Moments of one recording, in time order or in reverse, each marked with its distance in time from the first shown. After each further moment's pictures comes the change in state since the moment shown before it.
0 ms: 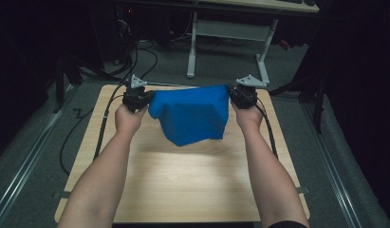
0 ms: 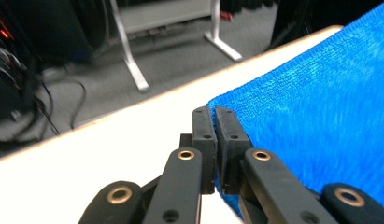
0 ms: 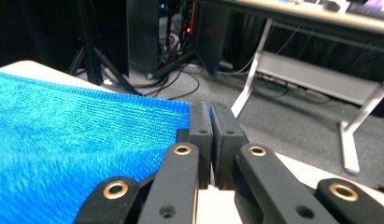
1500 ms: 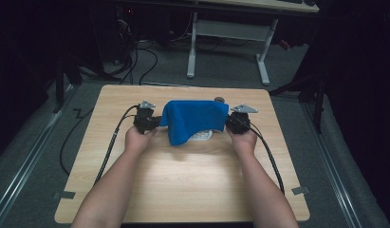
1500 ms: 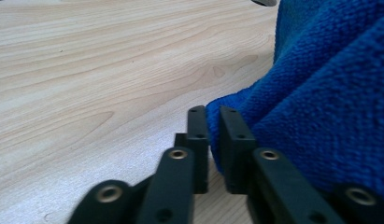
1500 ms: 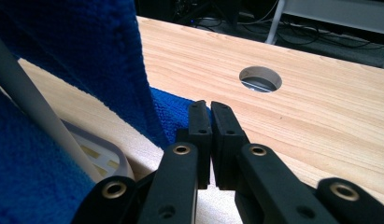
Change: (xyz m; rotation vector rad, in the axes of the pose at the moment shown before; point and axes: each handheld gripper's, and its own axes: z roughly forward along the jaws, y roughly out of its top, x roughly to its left) left arm -0.022 -0.068 0.041 0.116 -0.178 -0.127; right arm 0.016 -0.097 0.013 0.156 0.066 0.083
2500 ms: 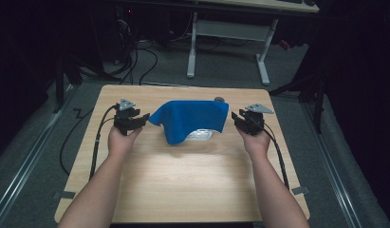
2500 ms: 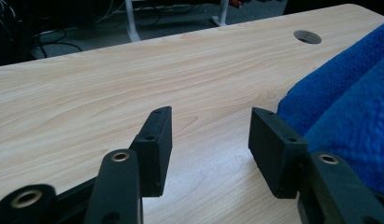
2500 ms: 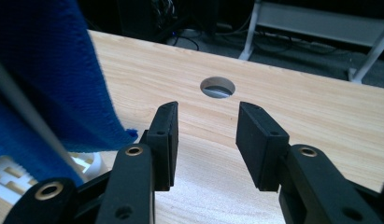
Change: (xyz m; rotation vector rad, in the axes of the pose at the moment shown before) left arm 0.015 -0.011 -0.068 -0.127 0.205 0.007; right arm -0.023 0.005 -0.041 -0.046 -0.069 0.028
